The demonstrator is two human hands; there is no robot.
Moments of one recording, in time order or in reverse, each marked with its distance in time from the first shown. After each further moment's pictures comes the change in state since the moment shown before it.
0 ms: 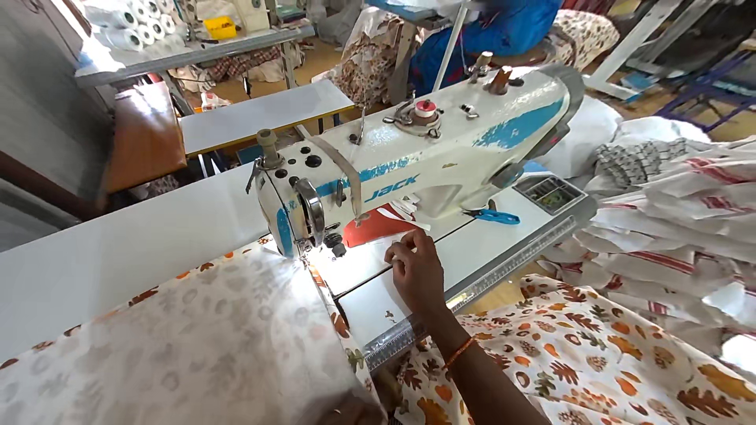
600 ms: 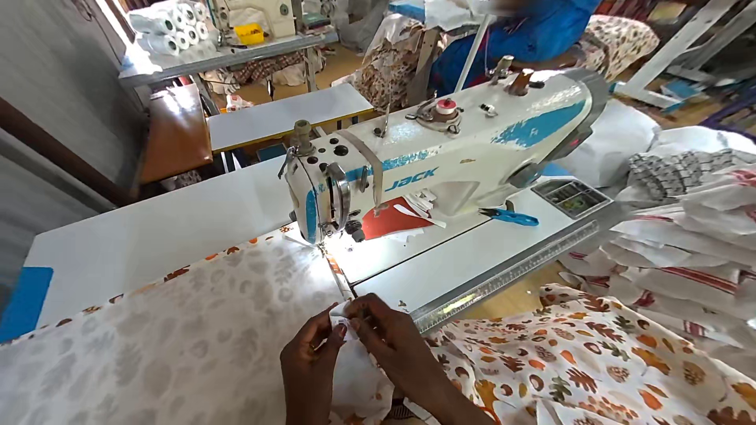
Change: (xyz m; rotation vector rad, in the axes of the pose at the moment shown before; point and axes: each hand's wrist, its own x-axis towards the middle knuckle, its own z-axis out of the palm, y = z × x) left_hand 0.029 -0.008 -0.014 -0.719 1.074 -0.087; right_hand -0.069 -0.098 -0.042 0.800 -0.555 0.184
